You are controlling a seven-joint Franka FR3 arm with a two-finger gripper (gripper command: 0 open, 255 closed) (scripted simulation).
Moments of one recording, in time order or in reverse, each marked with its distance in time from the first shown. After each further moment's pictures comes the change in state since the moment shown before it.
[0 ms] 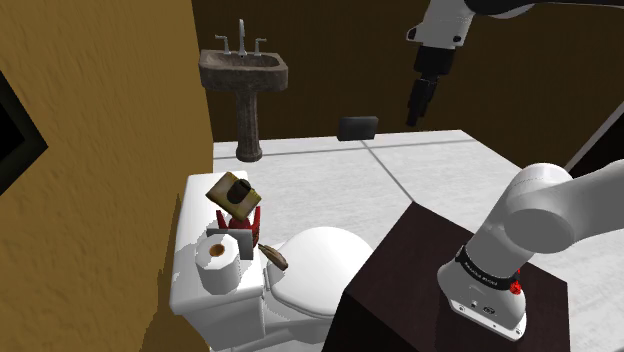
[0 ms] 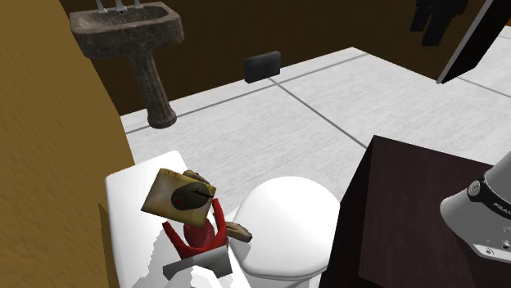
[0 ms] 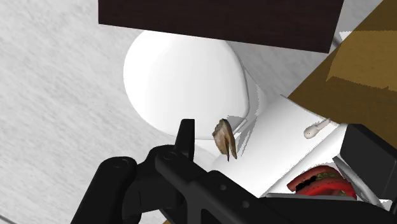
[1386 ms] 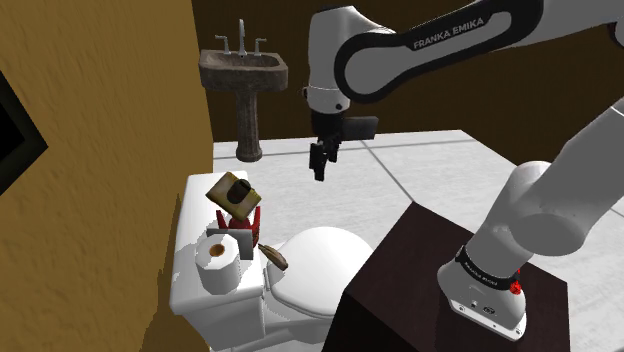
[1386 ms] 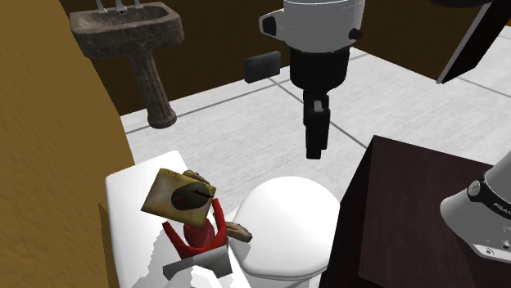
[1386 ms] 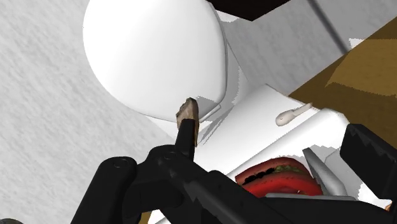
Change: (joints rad) arm 0.132 0.556 0.282 0.126 0.025 0.404 0.200
